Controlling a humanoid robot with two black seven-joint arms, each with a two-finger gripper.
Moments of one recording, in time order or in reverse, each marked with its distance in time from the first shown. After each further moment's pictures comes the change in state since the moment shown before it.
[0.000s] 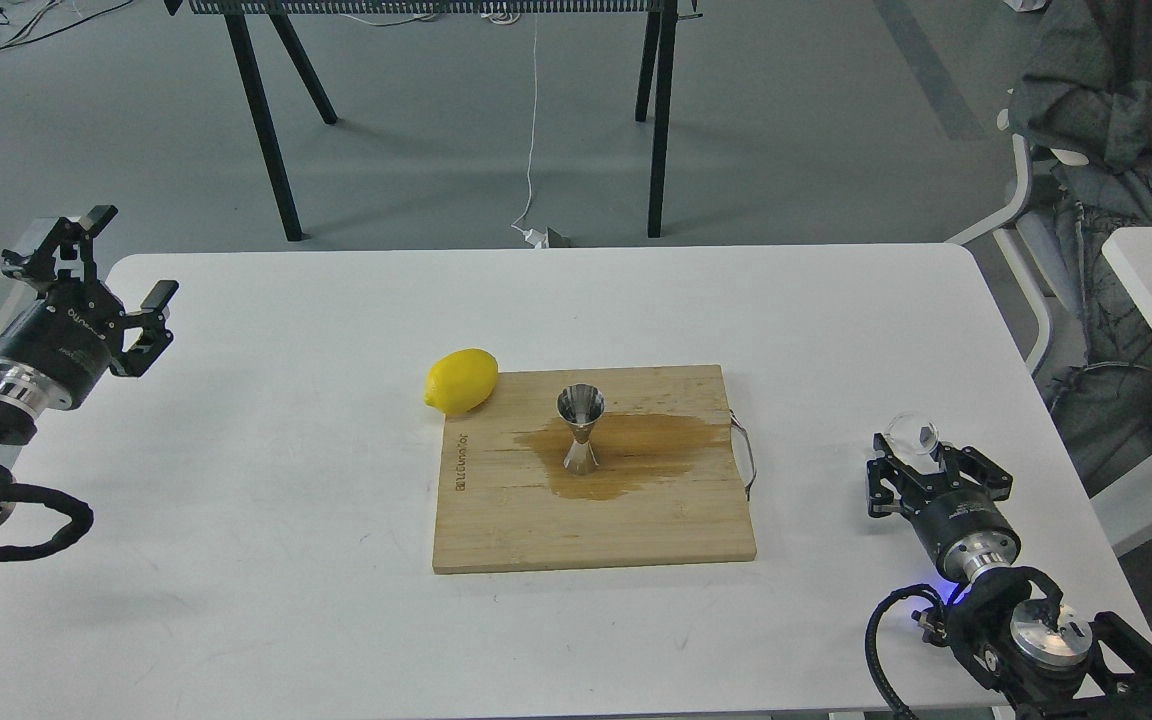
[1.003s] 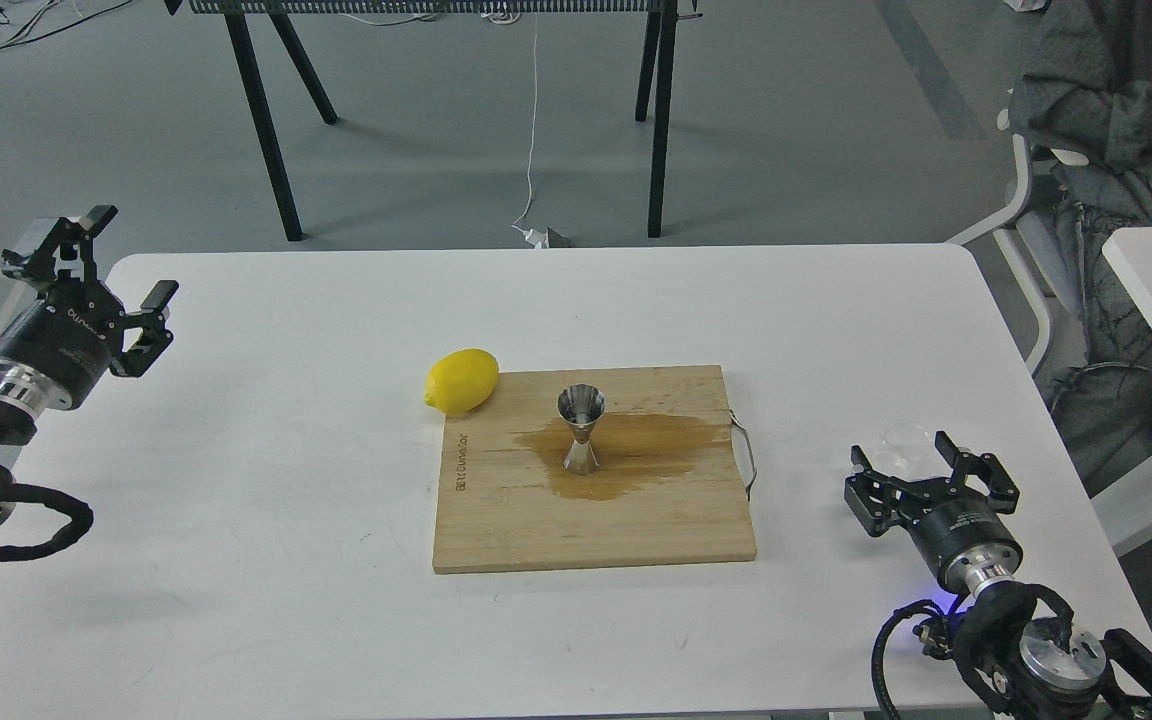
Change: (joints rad) left arm 0.000 0.001 0.000 0.000 0.001 0.000 0.000; right arm -0.116 -0.046 0.010 0.193 -0.006 -0.021 0.002
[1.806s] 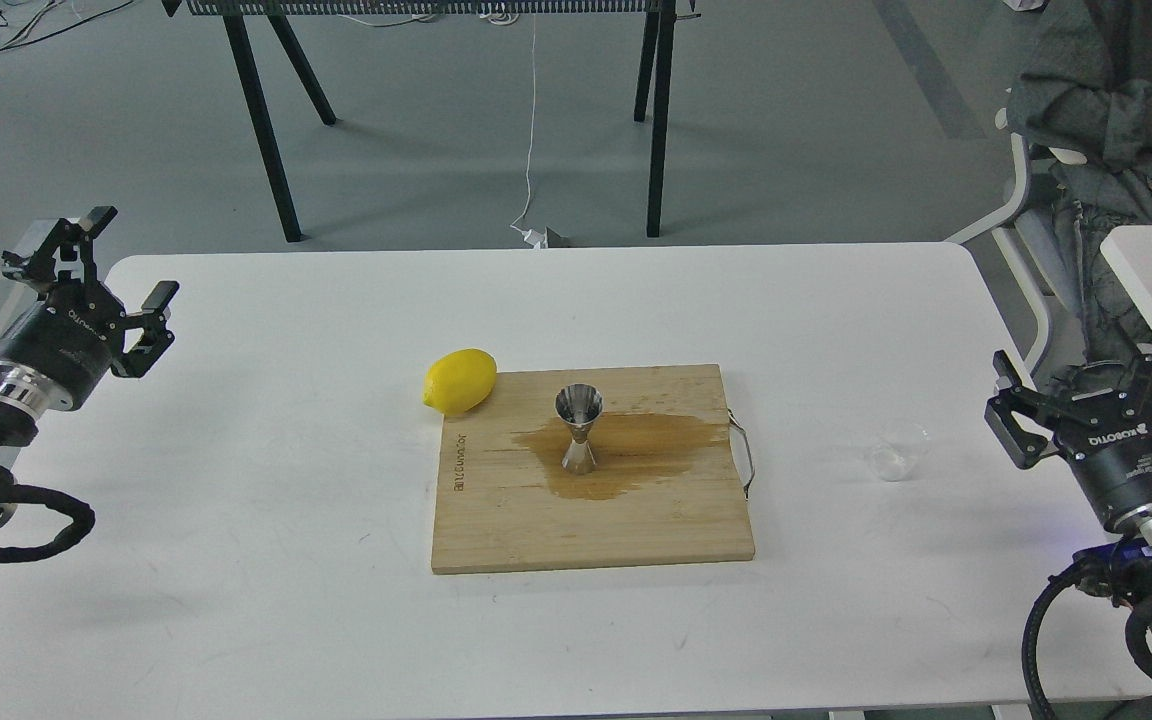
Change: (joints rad) left arm 0.005 -0.006 -0.007 -0.001 -0.008 0.000 0.000; right arm -0.066 -0.273 0.197 0.335 -0.082 0.106 0.009
